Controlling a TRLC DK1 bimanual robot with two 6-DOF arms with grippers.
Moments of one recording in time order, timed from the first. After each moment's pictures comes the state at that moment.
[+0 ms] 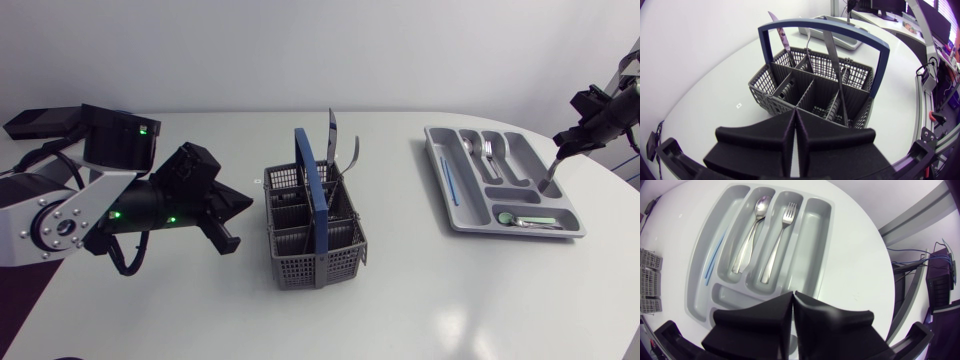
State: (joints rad) left arm -0.38 1.29 0.71 -0.10 0.29 0.40; right arm -0.52 2.38 2.26 -1.09 -0.17 -0.65
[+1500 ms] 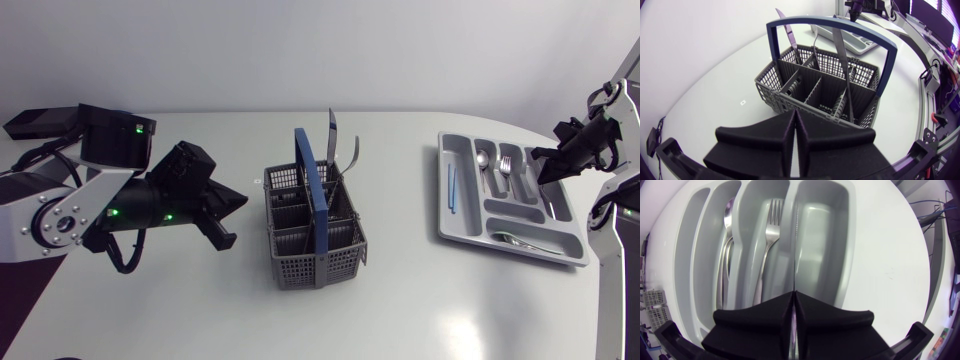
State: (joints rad) left arm -0.35 1.30 0.71 -0.10 0.29 0.40; right arm -0.53 2.96 3.10 -1.55 -0.17 -0.39
